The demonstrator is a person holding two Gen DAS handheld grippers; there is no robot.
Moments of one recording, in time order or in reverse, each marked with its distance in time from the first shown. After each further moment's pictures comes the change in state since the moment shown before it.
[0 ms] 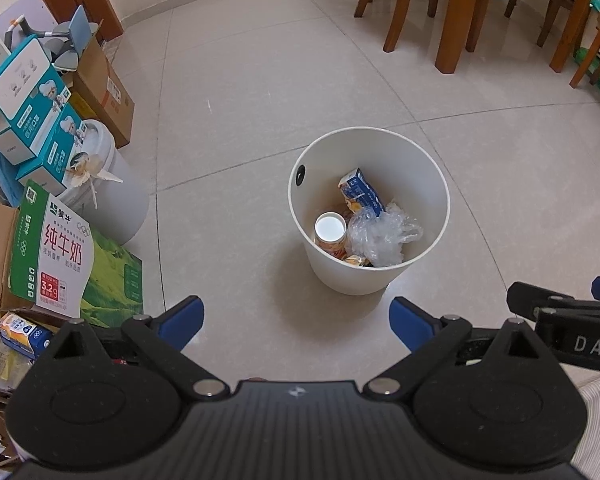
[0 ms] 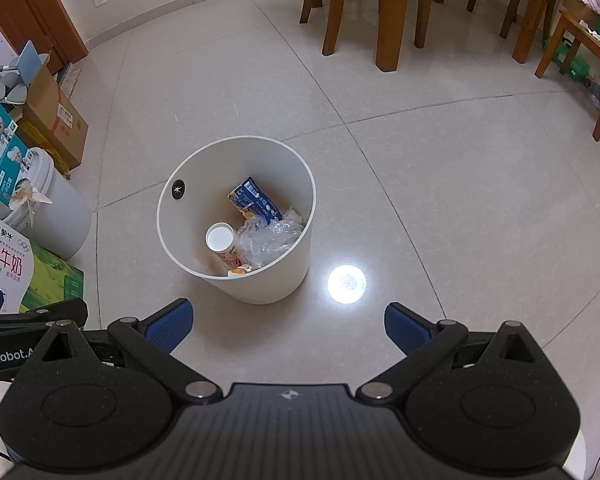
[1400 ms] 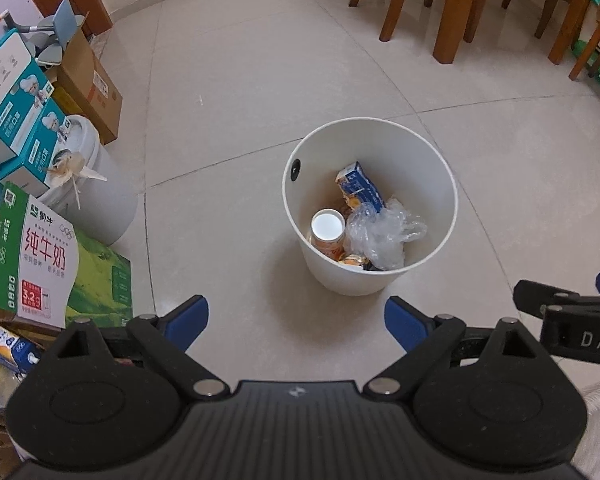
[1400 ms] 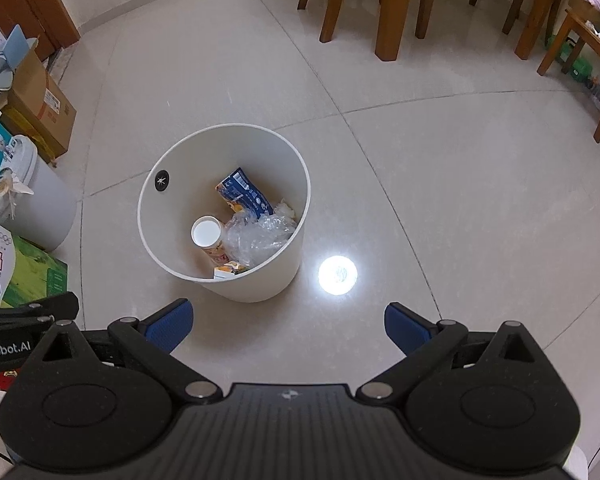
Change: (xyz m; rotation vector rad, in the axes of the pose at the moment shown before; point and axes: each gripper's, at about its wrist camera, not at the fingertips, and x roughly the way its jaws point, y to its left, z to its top) left arm 0.031 0.002 0.008 0.010 0.025 -0.026; right arm 0.025 0.000 0.012 -0.023 0.036 -0.025
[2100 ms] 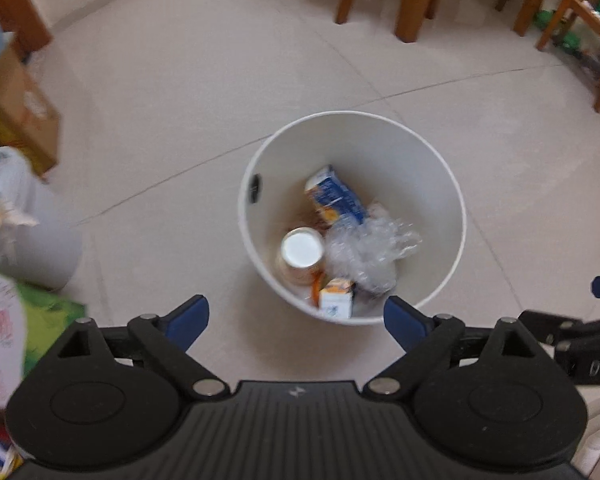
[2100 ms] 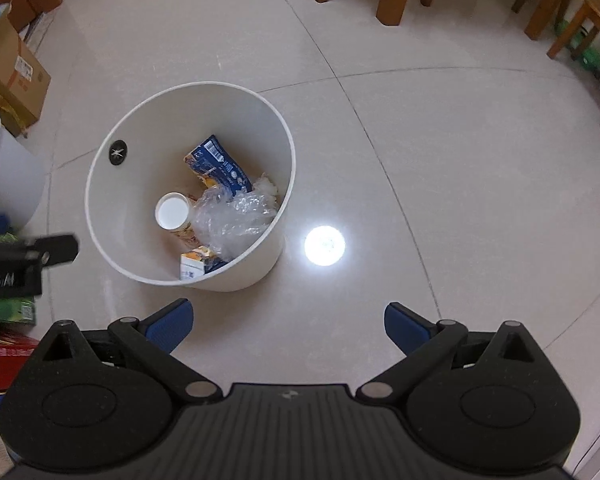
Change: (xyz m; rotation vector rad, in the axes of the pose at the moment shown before) left arm 0.090 -0.006 0.043 0.123 0.017 -0.090; right arm 0.078 -0.010 0.020 -0.001 0.121 -0.032
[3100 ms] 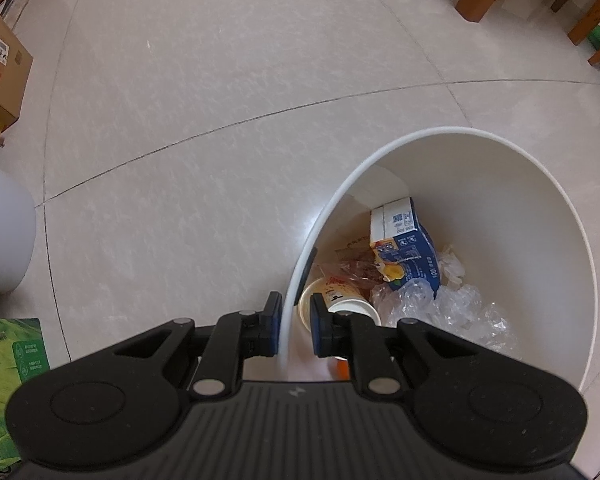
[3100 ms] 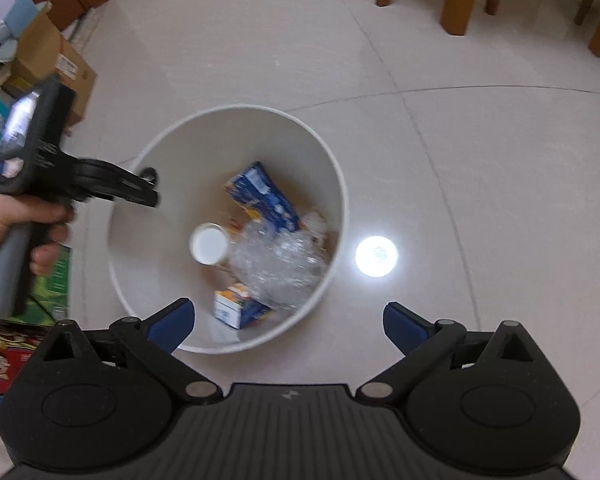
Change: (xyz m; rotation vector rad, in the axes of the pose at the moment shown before) left arm 0.177 0.057 0.094 -0.112 0.155 -0.069; right arm 0.054 0.005 0.057 -0.099 -0.016 0.100
